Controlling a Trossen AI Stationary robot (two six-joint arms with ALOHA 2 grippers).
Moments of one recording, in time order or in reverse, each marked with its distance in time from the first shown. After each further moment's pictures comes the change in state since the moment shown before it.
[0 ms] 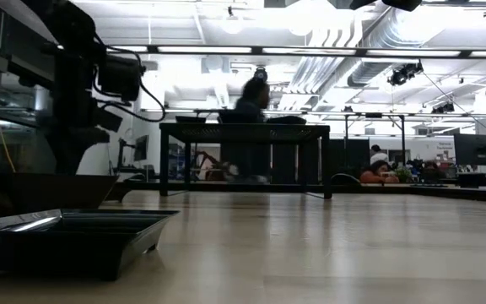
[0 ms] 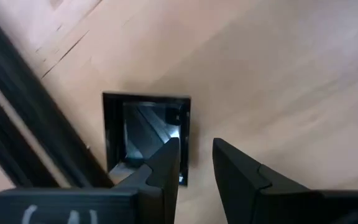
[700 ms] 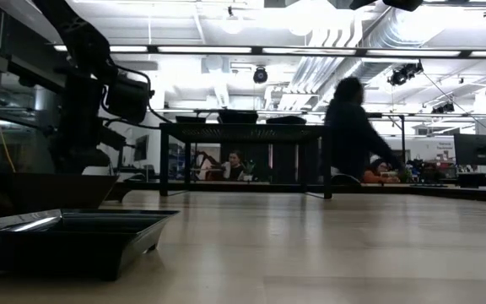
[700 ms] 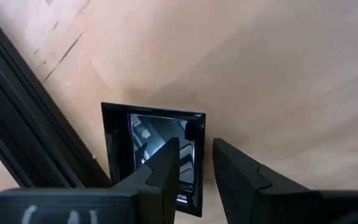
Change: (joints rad) left arm 0.000 0.174 0.000 0.058 -0.077 0.001; right arm 0.000 0.000 0.000 0.000 0.000 0.025
